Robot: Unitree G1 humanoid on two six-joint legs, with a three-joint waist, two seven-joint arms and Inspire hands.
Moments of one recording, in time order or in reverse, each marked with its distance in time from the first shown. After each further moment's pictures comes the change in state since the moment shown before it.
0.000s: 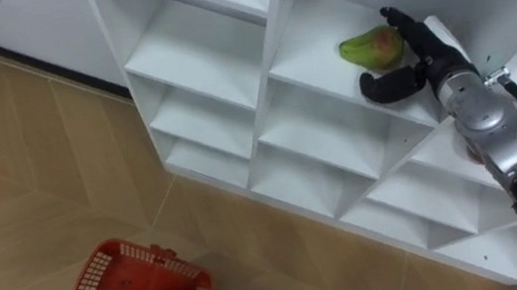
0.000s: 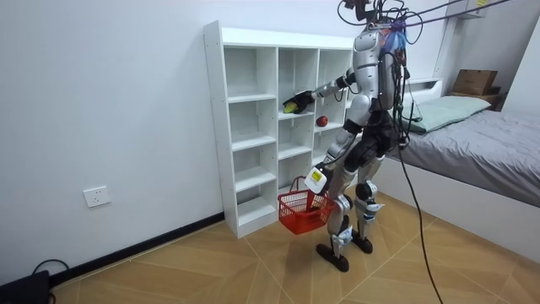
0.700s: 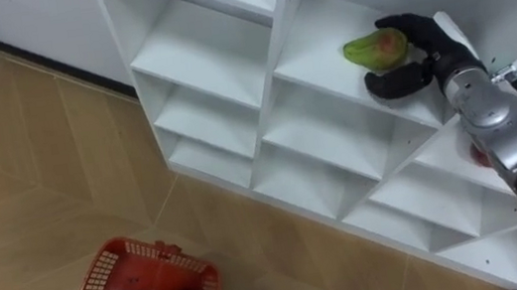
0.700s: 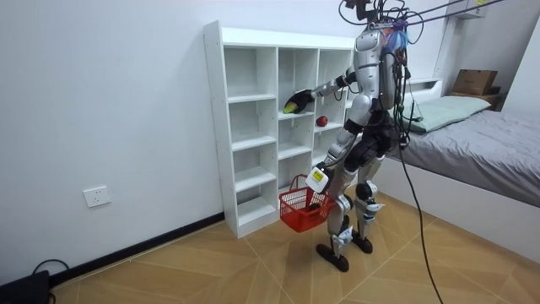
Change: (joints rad) left arm -0.016 -0.012 -0.028 0.016 -0.105 -0.022 -0.011; right arm -0.010 -0.008 0.005 0.001 0.008 -0.001 -0.025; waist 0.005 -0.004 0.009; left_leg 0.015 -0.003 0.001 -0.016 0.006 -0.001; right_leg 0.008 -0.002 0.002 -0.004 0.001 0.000
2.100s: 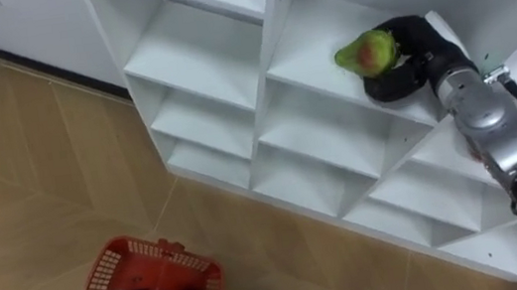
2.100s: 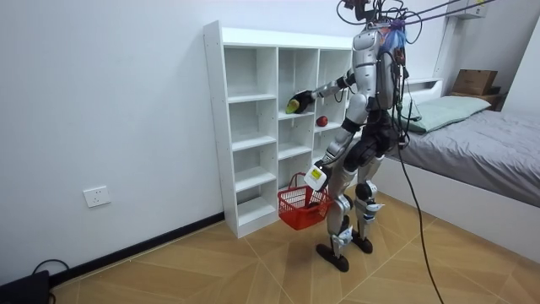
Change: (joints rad) left arm -0.002 -0.017 -0.039 0.015 -0.051 -0.021 0.040; right arm 0.024 0.011 -0.002 -0.056 0.080 0.001 0.064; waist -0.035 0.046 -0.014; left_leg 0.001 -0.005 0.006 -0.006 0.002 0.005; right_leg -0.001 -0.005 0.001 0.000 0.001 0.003
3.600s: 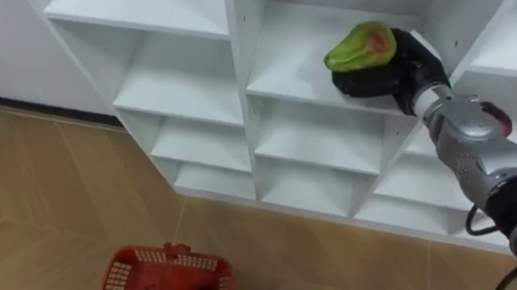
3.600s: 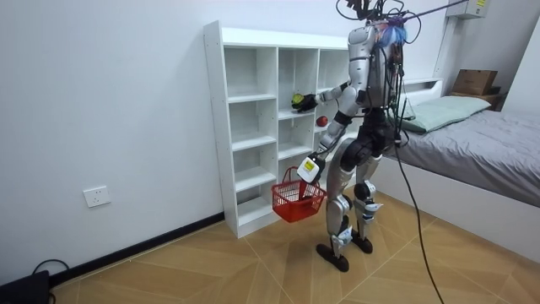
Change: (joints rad) left arm -0.025 -0.066 -0.008 0.054 -0.080 -0.001 0.071; right arm 0.053 0.112 -0.098 -0.041 0.376 -0.024 0.122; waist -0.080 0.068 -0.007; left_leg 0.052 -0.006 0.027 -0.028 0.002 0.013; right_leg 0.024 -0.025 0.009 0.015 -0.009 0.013
